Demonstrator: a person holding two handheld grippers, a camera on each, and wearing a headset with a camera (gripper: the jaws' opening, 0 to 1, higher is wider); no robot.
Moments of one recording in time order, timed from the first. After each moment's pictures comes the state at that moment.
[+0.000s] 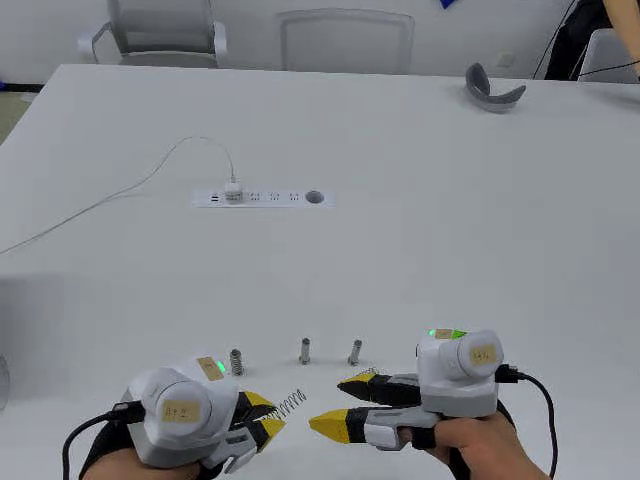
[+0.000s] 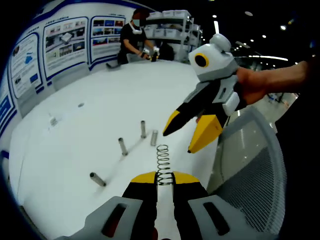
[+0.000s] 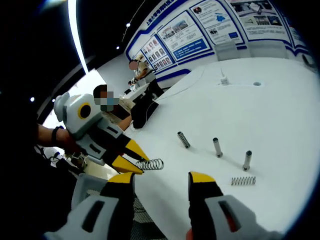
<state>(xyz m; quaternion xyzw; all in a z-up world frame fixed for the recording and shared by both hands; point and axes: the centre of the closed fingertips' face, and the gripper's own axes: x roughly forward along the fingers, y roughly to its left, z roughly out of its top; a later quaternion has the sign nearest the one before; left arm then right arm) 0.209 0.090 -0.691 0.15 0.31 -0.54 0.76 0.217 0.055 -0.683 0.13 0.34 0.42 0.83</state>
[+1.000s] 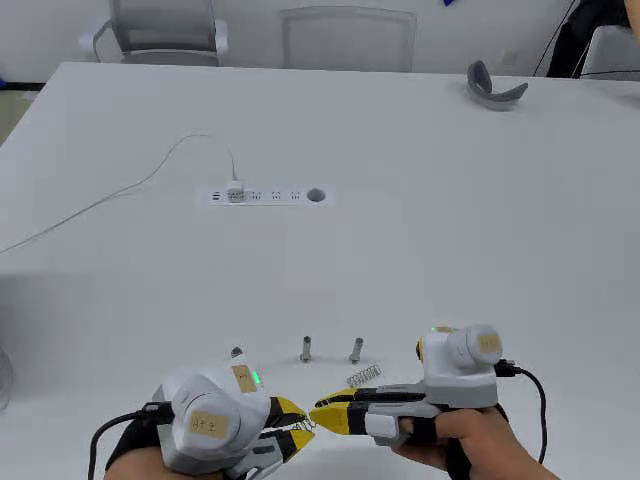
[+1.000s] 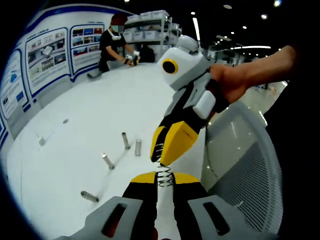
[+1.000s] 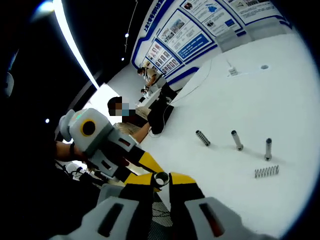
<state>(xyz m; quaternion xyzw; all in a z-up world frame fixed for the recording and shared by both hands) 0.191 0.065 -0.682 0.19 0.28 -0.60 0.73 0.205 0.069 -0.668 0.23 0.35 0.46 0.78</state>
